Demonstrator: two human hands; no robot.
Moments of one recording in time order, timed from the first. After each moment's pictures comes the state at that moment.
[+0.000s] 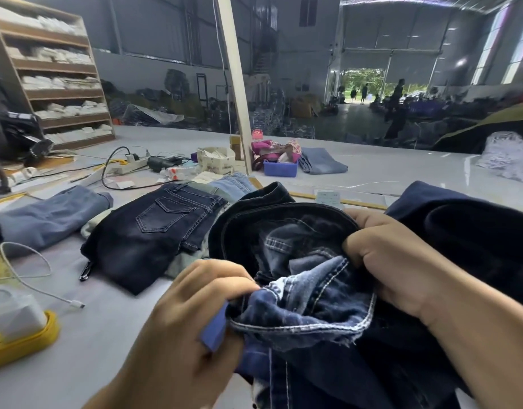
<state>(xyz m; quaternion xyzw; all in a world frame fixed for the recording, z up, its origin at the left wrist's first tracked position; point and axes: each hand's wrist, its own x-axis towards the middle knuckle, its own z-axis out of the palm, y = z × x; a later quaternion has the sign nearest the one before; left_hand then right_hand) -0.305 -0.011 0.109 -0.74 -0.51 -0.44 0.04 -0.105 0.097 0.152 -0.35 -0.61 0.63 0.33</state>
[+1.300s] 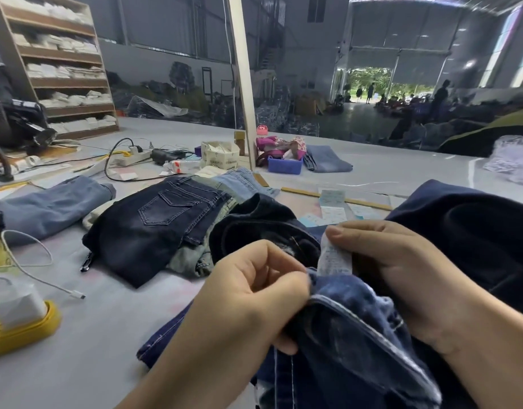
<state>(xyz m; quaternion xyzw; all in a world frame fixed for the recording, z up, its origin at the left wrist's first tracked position) -0.264 -0.014 0.130 -0.52 -0.46 -0.57 -0.44 -0.110 0.071 0.156 -0.26 -0.56 0.71 0.33</state>
